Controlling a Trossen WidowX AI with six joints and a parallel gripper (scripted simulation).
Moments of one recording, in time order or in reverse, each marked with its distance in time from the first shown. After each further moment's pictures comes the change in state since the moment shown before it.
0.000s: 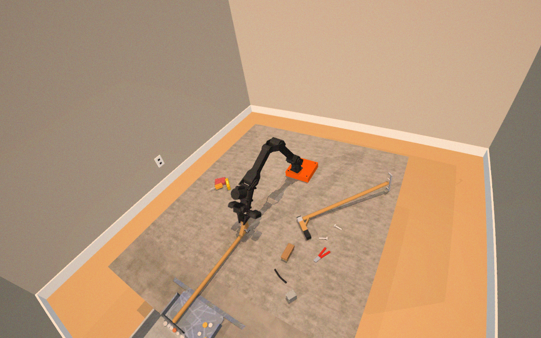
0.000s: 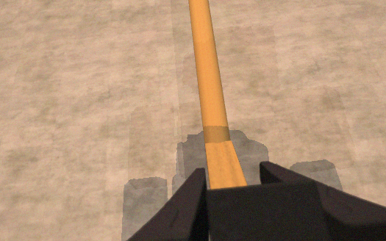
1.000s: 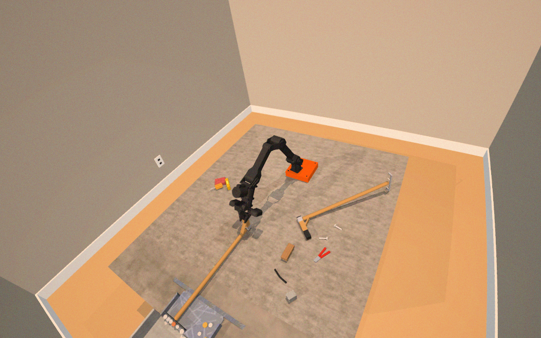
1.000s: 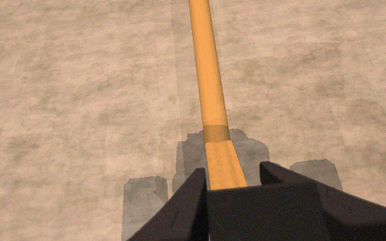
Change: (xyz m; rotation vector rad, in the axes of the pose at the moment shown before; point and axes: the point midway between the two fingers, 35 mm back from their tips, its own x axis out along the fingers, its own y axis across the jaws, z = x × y) arm -0.007 -0.002 -0.010 0.000 0.005 0.001
